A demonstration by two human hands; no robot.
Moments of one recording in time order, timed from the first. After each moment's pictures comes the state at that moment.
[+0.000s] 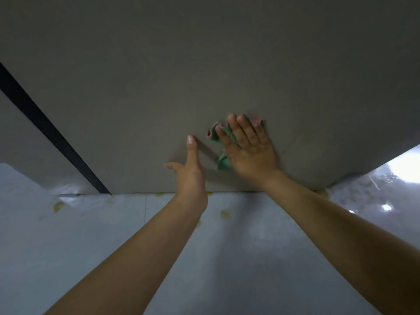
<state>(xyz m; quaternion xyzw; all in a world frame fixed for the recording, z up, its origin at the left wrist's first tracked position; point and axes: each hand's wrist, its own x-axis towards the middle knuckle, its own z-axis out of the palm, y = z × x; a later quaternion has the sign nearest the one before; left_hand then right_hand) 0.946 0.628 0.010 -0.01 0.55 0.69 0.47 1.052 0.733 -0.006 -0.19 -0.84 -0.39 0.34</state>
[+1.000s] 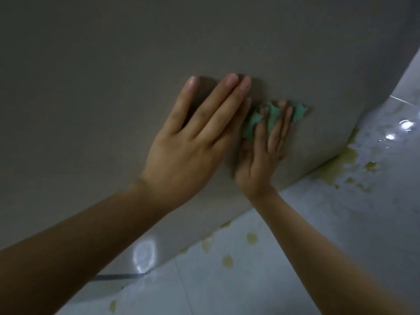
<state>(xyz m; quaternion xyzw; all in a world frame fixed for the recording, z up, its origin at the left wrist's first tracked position) 0.970 0.707 0.142 -0.82 -0.32 -0.08 0.47 1.068 0.752 -0.004 -0.50 -0.53 -0.03 0.68</state>
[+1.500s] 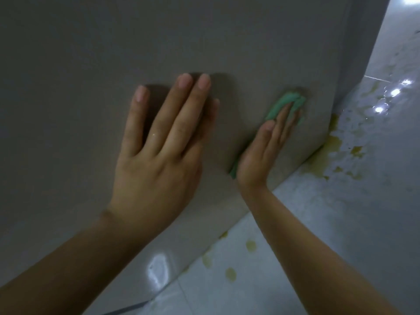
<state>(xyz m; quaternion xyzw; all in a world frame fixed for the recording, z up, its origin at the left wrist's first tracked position) 0.997 0.717 0.157 -0.83 -0.31 -0.07 0.46 1.092 0.782 0.001 -0.54 -0.26 0.13 0.79</state>
